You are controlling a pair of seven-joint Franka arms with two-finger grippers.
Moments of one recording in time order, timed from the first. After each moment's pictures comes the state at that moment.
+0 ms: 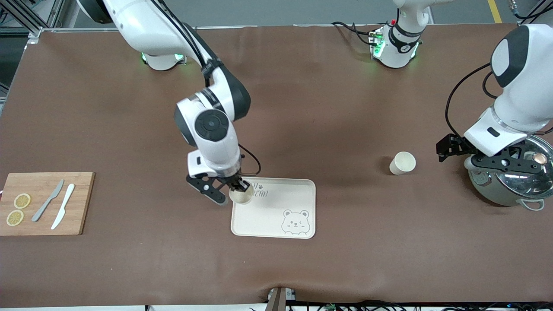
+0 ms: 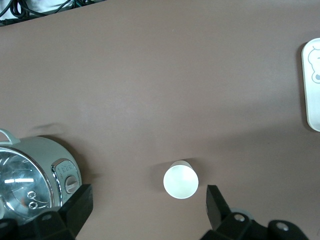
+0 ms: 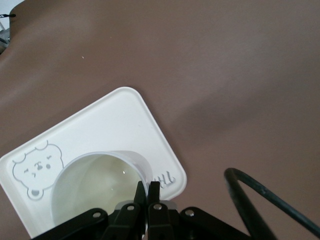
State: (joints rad) left arm 0.12 0.14 -0.27 -1.67 0.12 1.91 0.01; right arm 0.56 0.62 -0.02 -1.25 -0.08 1.94 1.12
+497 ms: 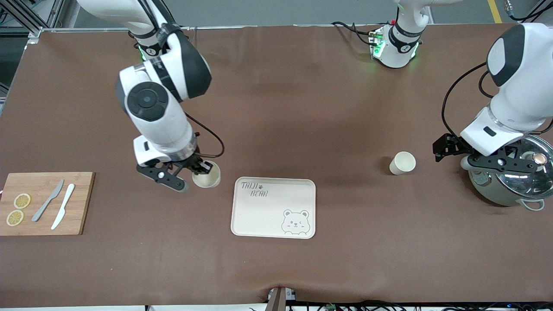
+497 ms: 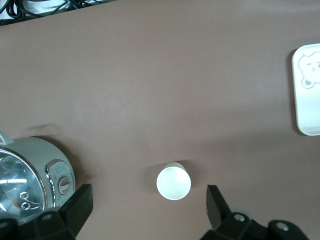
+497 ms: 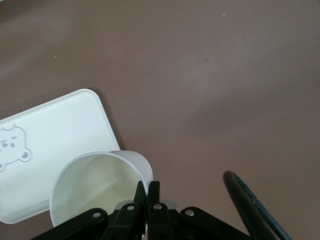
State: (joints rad) left arm -0.02 0.13 -0.12 -1.66 0.07 1.91 0.01; right arm 0.46 0.40 -0.02 -1.44 -0.06 1.85 0.85
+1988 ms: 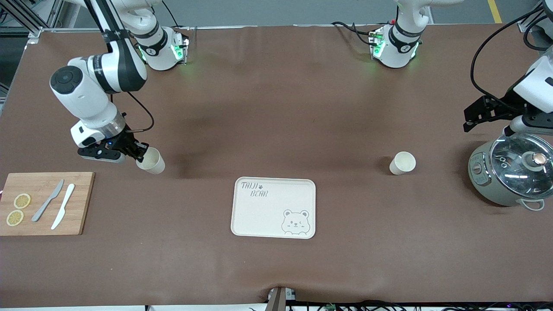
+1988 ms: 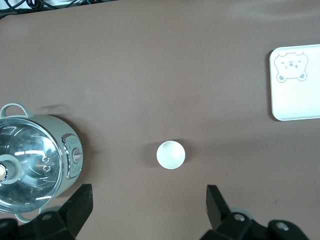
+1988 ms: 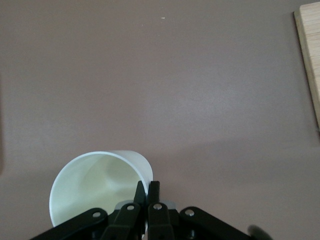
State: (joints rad) left arm -0.05 0.01 -0.03 -1.58 -0.01 1.71 0.05; right arm 0.15 0.05 -0.03 -2.31 -0.04 2.56 0.31
